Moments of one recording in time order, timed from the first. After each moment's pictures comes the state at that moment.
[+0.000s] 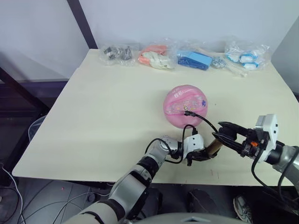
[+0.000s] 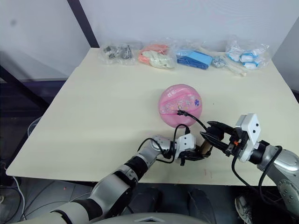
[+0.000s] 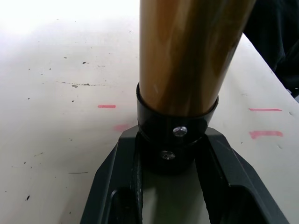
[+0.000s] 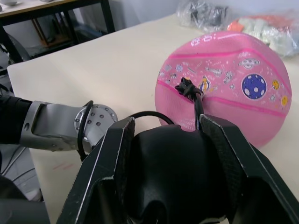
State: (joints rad) left arm -0.63 -0.07 -0.43 0.98 0.16 -0.29 -1.00; right arm 0.18 -0.76 -0.27 -0.61 0.81 0.52 0.74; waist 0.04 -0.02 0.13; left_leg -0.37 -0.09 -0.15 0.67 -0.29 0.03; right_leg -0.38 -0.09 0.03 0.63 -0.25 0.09
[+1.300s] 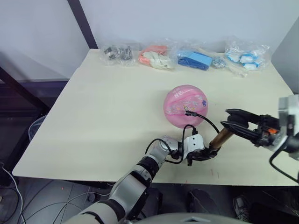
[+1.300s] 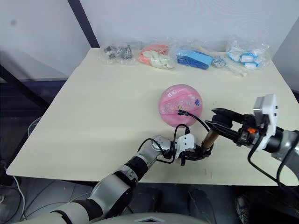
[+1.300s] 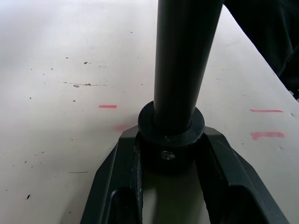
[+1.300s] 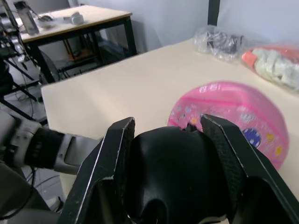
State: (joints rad) left arm -0.62 -0.07 -0.43 0.98 0.16 -0.29 -0.98; right arm 0.09 -0.81 -0.31 -0.60 0.90 0.56 0.77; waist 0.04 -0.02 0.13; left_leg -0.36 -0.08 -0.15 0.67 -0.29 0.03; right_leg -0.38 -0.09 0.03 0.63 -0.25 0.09
